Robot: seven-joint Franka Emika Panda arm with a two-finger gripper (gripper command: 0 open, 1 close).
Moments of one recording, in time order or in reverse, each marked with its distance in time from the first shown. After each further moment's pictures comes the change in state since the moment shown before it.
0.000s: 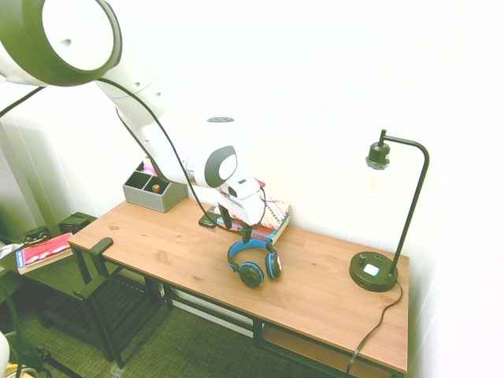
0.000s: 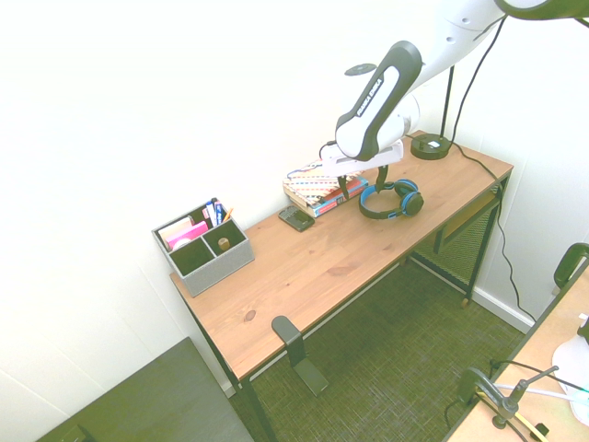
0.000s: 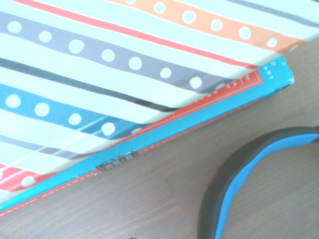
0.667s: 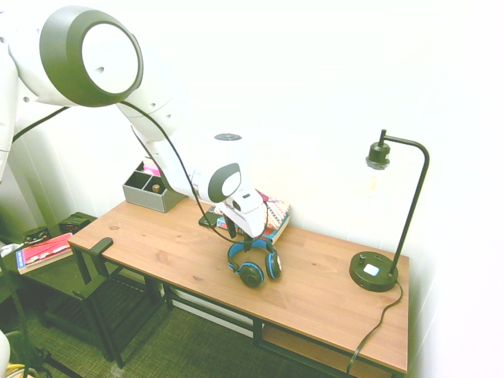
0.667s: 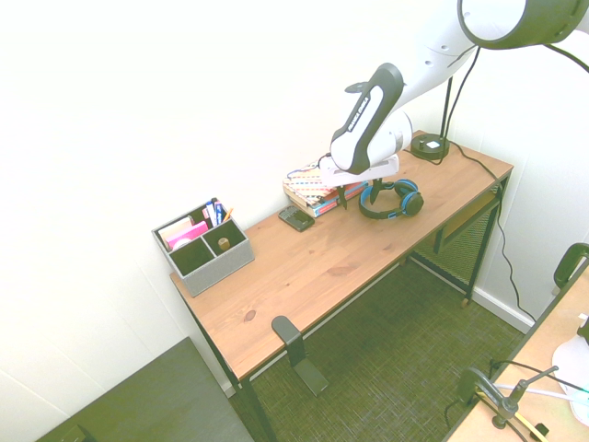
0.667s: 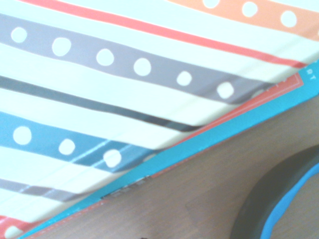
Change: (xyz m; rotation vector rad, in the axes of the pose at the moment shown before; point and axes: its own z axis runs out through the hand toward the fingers) arm 0.002 -0.011 0.028 0.026 -0.018 0.026
